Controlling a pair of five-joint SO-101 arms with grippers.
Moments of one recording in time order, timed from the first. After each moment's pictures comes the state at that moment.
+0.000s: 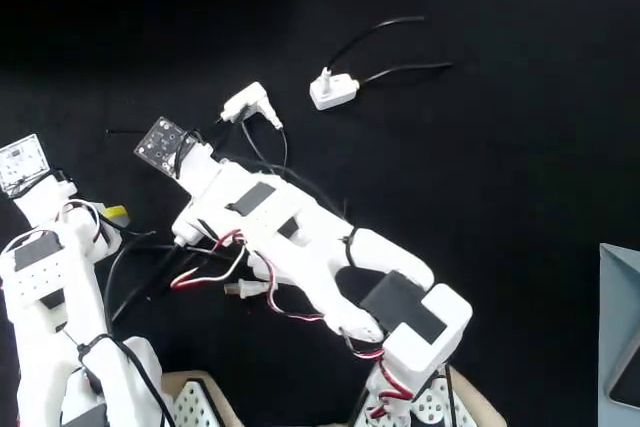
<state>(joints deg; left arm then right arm) -34.2 -40.0 64.6 43.6 -0.9 -45.6 12.8 26.7 25.9 15.0</state>
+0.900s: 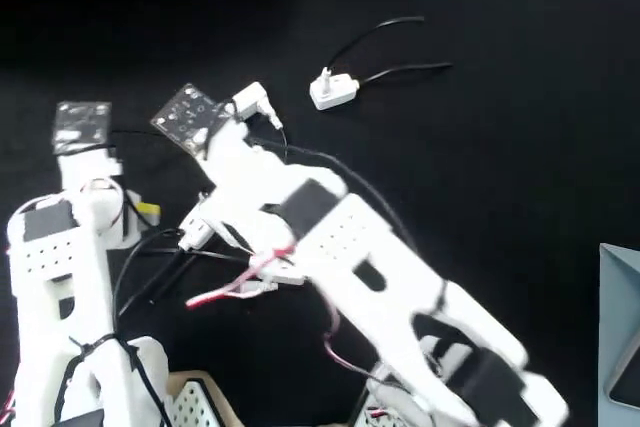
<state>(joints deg) -22.0 -40.0 51.1 59.9 -19.3 -44.7 -22.3 25.5 58.9 6.5</state>
